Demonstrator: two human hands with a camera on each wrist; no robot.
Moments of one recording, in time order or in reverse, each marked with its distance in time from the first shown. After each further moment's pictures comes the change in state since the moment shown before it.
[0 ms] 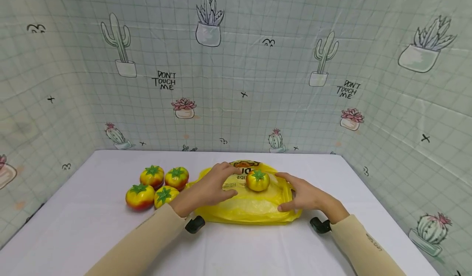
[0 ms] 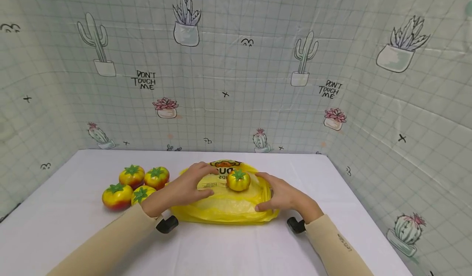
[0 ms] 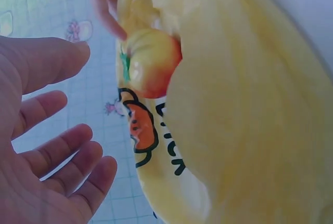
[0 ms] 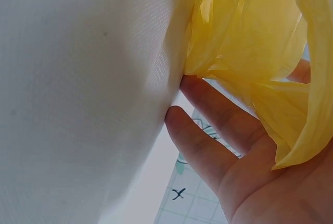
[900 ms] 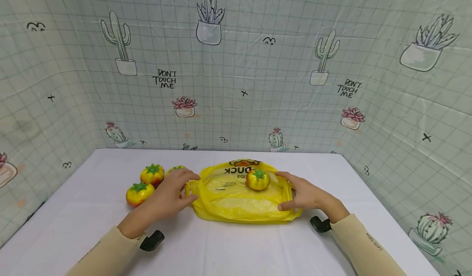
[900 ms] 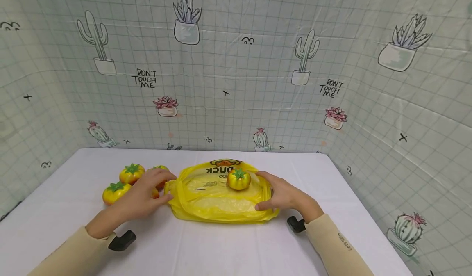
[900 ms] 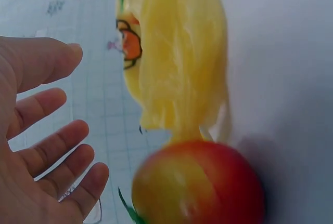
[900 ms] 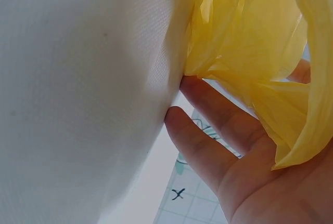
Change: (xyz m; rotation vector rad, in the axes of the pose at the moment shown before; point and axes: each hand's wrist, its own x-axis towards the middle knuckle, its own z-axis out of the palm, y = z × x) left_hand -0.083 -0.046 -0.027 0.066 0.231 -0.035; right_hand -0.001 0.000 0.001 -0.005 0.001 -0.009
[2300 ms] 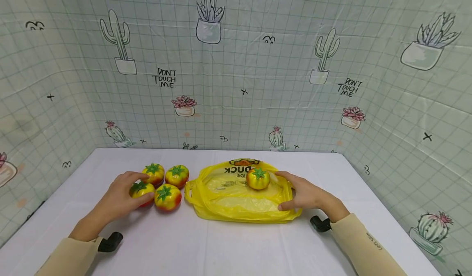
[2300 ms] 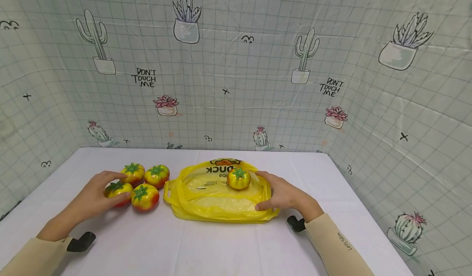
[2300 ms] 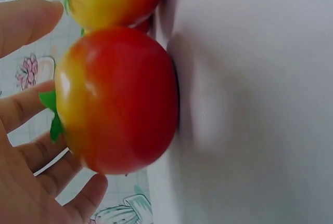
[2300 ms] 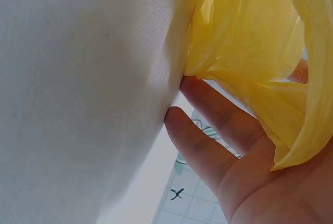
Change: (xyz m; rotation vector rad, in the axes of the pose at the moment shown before) left_hand -0.053 -0.076 -0.046 0.053 0.039 -0.308; right_hand 0.000 -0.003 -0.001 -0.012 -0.009 0.008
